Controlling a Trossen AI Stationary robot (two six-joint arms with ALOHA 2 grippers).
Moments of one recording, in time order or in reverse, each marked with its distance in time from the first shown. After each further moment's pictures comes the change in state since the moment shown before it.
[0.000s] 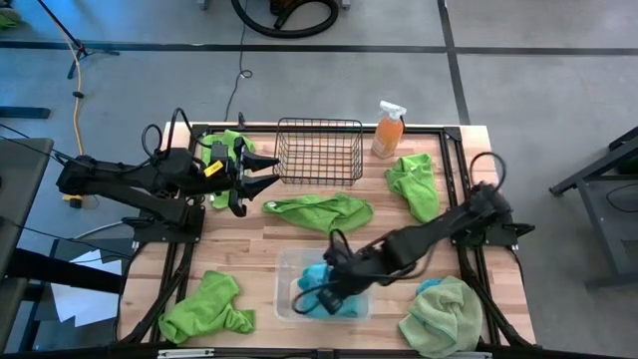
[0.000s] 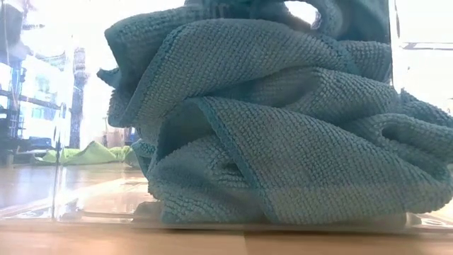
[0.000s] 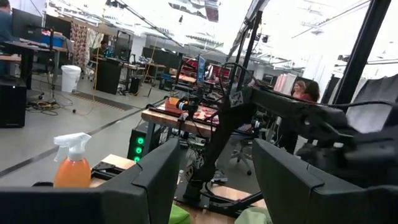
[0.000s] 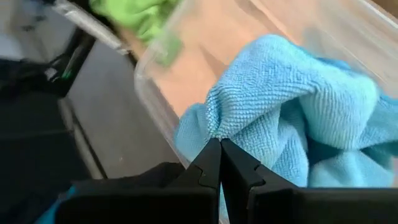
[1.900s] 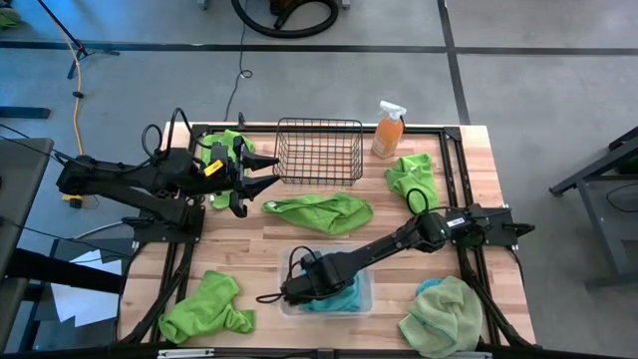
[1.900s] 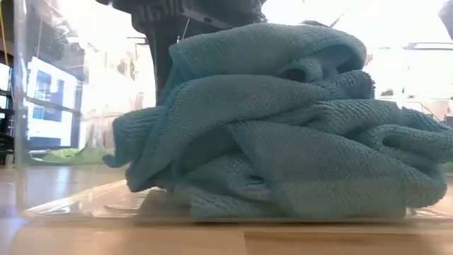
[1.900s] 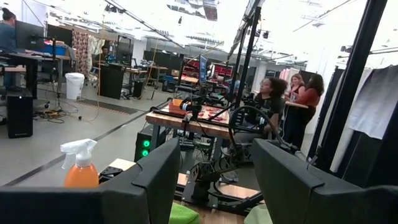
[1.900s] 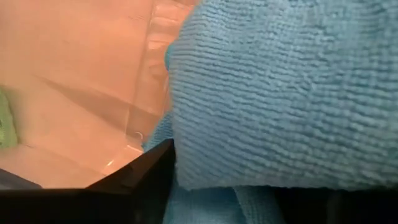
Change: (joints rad) left arm 0.001 0.000 0.000 -0.001 0.000 0.058; right arm -0.073 0.546 0.387 -0.252 -0.096 0.344
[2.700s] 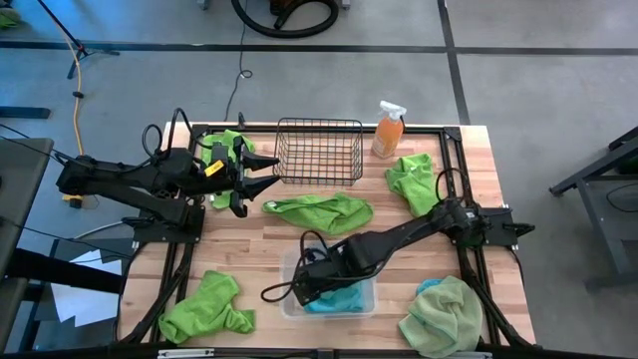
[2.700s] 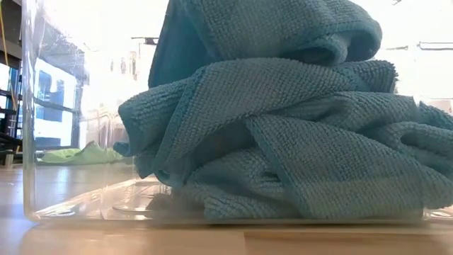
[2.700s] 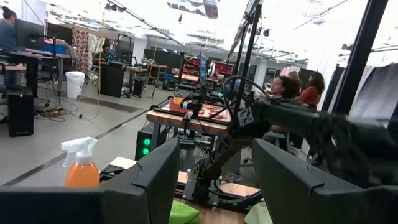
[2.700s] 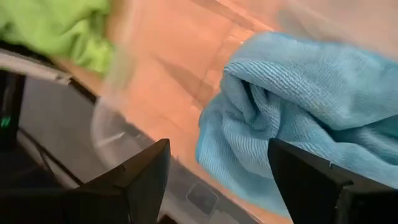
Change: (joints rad) left arm 0.000 0.000 0.000 -0.008 -0.001 0.000; right arm 0.010 -0.250 0.000 -0.037 0.032 -0.192
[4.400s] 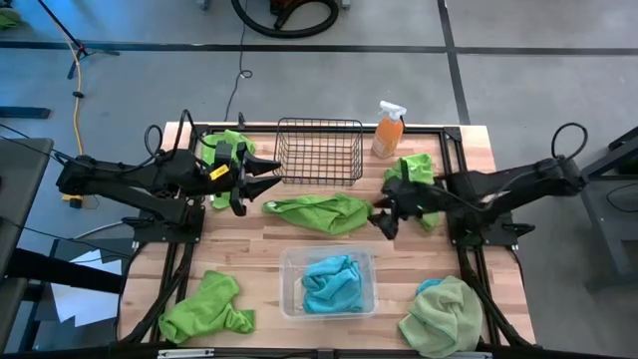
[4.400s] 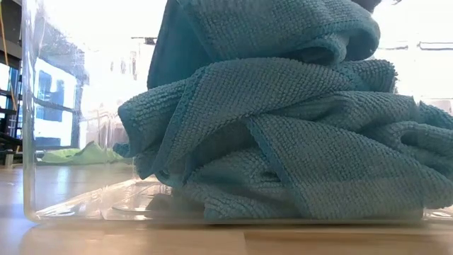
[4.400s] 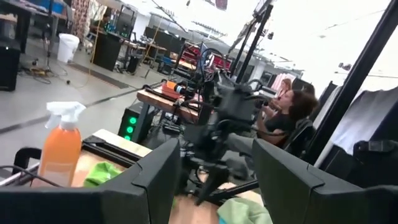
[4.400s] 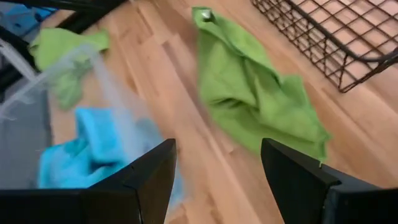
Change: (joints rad) left arm 0.000 0.000 0.000 -0.052 0.000 -0.210; right arm -0.275 -1.088 -1.352 0.638 0.151 -0.750
